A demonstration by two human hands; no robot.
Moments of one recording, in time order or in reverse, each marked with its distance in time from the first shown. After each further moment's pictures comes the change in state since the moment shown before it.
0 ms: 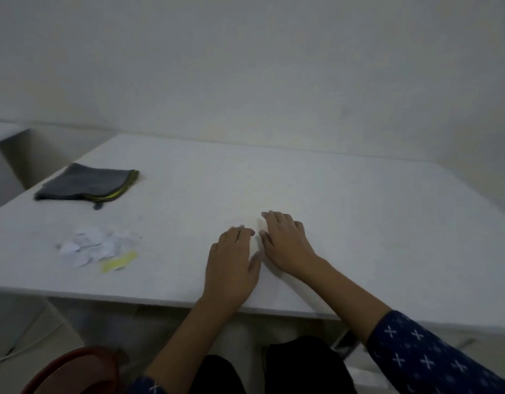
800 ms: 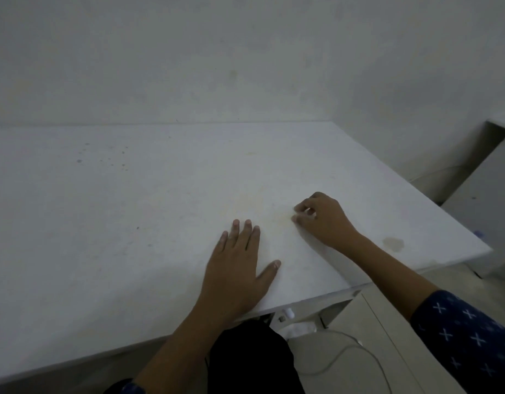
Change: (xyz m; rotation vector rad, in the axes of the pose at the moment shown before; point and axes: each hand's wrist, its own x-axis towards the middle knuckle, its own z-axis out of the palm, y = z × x) left_hand 0.015 0.151 0.124 0.094 -0.284 0.383; right_hand -0.085 0.258 -0.068 0.172 0.115 0.433
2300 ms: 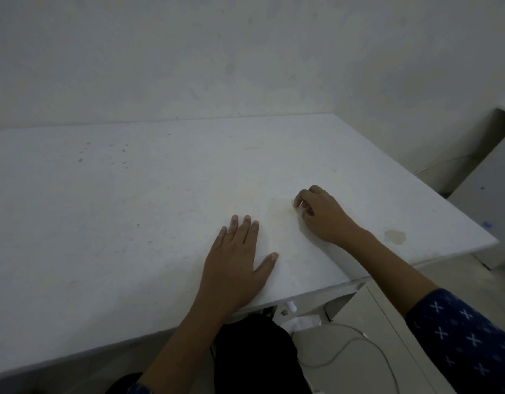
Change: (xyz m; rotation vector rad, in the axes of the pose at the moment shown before) left_hand 0.001 0.001 -0.001 -0.035 -0.011 -0.036; right_hand 0.000 0.005 0.004 -0.013 -0.038 -0.098
